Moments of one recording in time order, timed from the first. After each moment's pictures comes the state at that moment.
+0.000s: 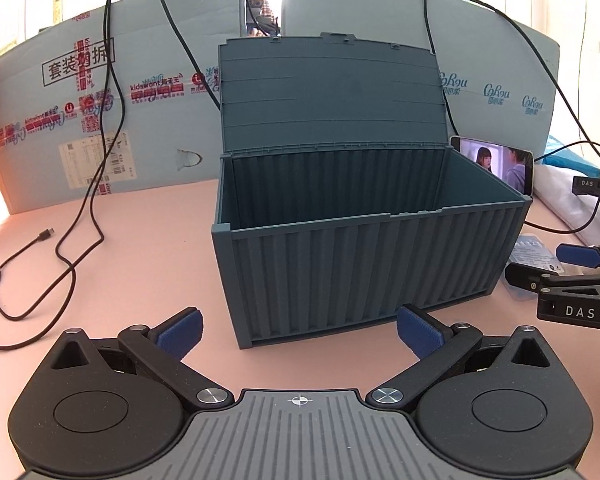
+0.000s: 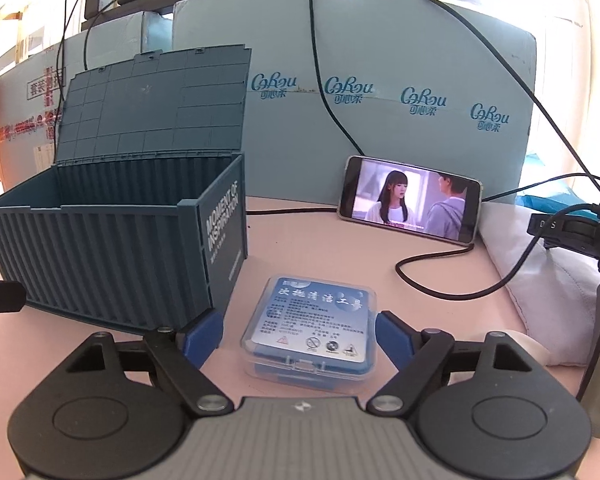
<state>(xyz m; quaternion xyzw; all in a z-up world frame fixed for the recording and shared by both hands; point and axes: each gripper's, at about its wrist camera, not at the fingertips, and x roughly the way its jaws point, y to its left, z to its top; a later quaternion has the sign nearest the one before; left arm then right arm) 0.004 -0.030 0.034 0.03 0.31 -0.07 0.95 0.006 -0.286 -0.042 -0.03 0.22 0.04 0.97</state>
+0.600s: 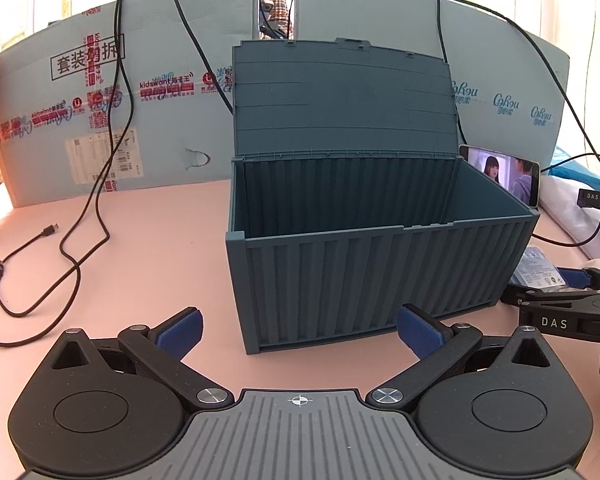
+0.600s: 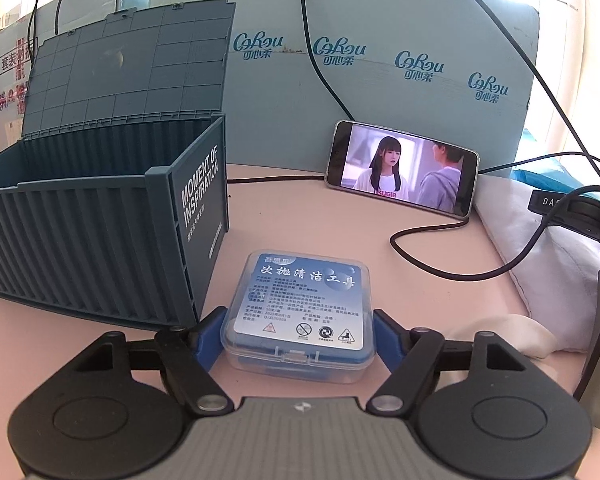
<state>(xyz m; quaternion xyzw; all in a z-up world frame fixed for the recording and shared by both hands) 0.006 -0.027 0.041 0.01 0.31 -0.07 0.95 0.028 -0.276 -0.052 -0.04 0.27 0.02 0.96</state>
